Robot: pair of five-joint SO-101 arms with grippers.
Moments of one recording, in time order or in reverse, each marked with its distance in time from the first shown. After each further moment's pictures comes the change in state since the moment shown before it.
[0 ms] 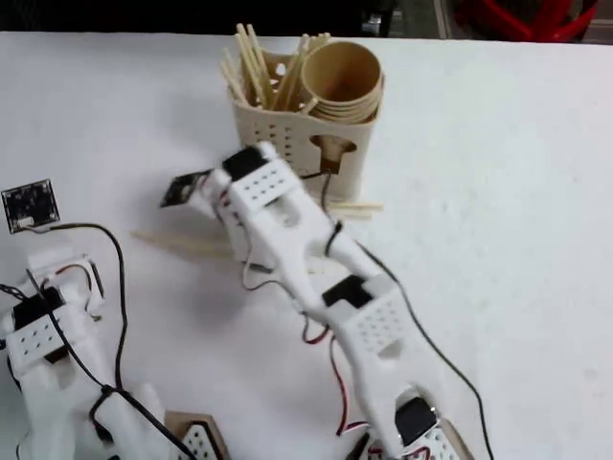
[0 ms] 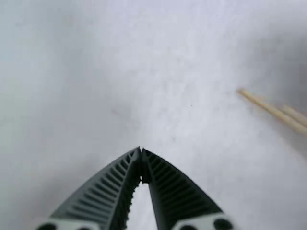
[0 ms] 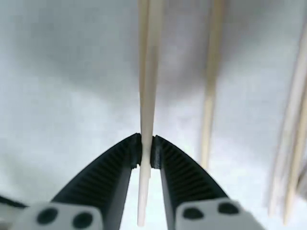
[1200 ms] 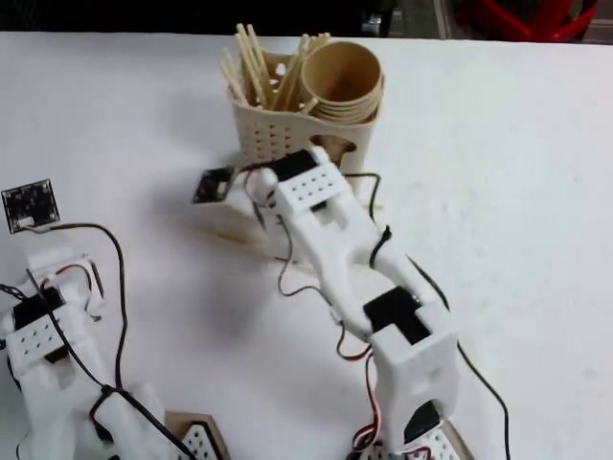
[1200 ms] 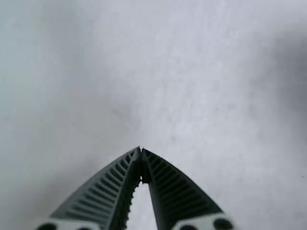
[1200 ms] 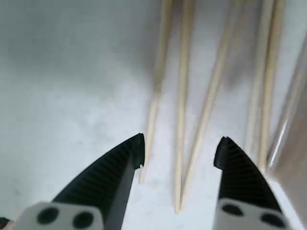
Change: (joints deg) left arm 0.0 0.0 0.0 0.0 0.0; right arm 3.3 -16.4 21.5 -15.7 6.4
